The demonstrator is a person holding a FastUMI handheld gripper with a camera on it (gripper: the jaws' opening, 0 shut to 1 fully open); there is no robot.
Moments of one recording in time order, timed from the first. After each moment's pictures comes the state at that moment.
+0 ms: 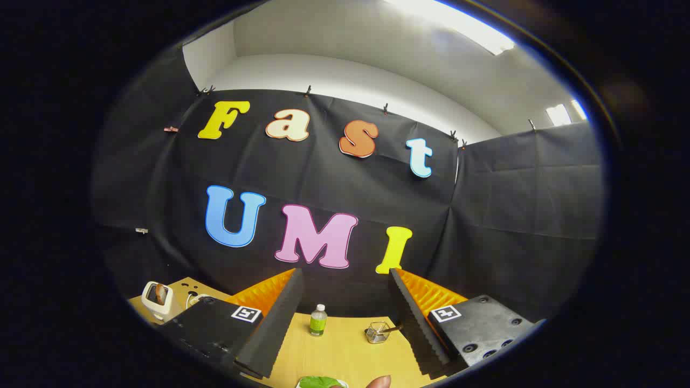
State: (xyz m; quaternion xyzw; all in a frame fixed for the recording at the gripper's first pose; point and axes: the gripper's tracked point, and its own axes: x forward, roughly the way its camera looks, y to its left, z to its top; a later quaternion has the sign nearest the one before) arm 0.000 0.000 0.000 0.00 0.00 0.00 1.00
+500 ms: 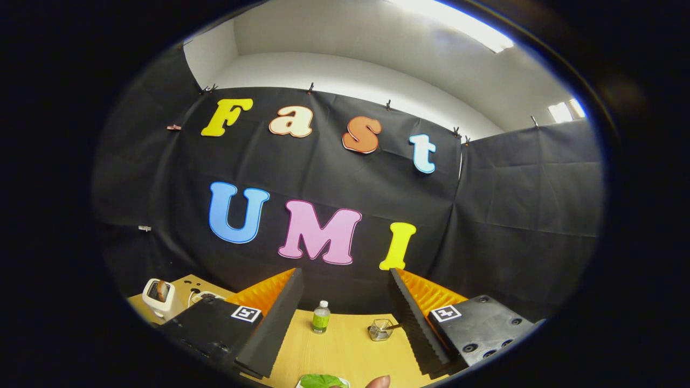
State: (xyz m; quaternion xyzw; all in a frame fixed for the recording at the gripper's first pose) arm -0.003 0.005 -0.009 0.00 0.00 0.01 1.00
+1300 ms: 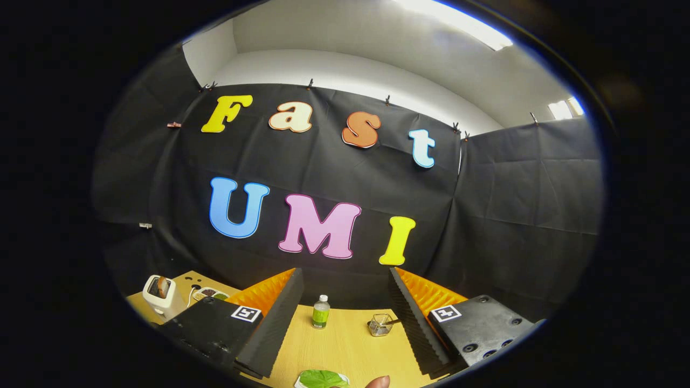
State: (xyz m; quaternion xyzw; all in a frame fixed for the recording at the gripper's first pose) arm -0.009 0.000 -0.019 0.00 0.01 0.01 1.00
